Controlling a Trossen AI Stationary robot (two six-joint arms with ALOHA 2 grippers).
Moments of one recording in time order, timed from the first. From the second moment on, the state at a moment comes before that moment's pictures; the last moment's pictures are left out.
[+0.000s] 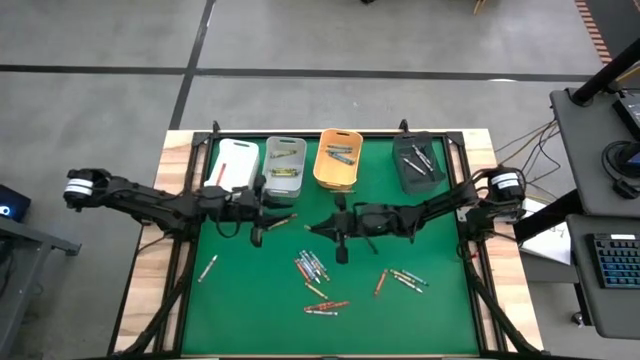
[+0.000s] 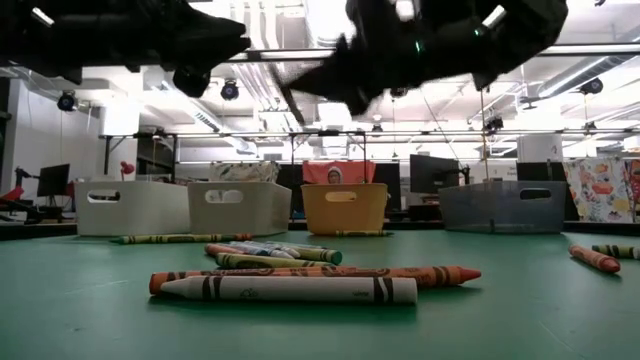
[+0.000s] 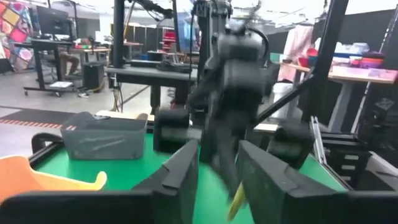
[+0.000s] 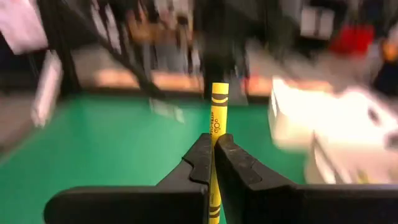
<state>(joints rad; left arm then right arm) -0.05 1.05 0.33 0.79 -0.05 -0.09 0.11 1.76 0.85 0.79 0.08 -0.05</state>
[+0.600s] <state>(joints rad) -0.05 1.32 0.33 1.21 0.13 -0.08 0.10 1.77 0.92 0.91 0.05 -0.12</state>
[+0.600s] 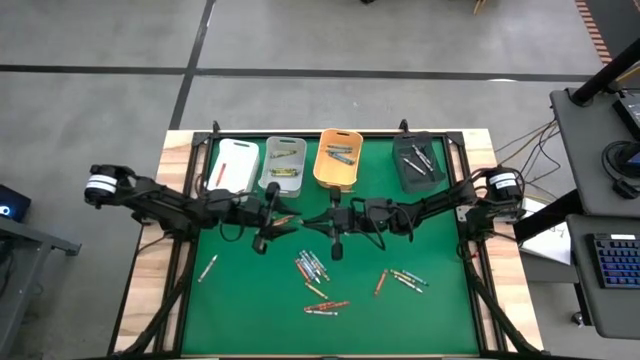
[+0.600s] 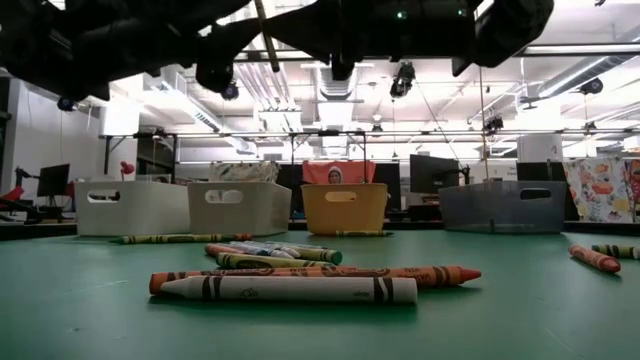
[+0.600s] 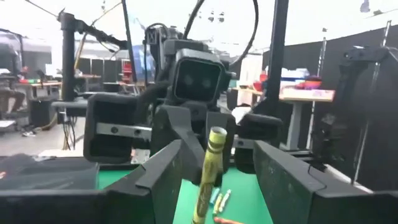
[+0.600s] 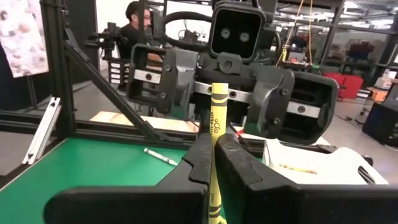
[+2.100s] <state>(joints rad) 0.20 1.15 0.42 0.62 -0.22 -0.07 0.10 1.66 0.92 0.64 0.37 0.00</state>
